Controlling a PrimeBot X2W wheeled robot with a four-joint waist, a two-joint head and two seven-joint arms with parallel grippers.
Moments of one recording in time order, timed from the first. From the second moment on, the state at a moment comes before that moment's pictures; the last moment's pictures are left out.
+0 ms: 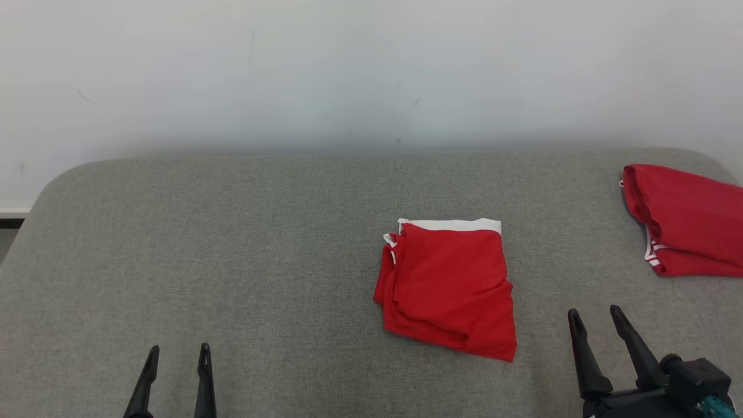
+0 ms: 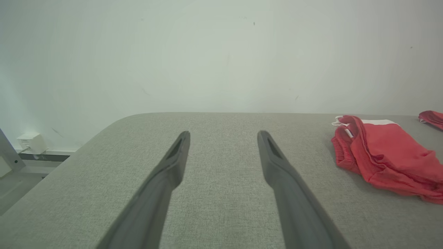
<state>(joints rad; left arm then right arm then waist) 0.08 0.05 0.04 0.09 -0.09 -0.10 -0.26 0.00 -0.22 0.11 0.20 0.36 0.13 -0.26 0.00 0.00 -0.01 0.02</state>
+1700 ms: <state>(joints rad) -0.13 0.05 -0.12 0.11 -0.14 -0.06 -0.26 -0.69 -0.43 0.57 0.85 0.62 0.13 -0.15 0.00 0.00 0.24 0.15</state>
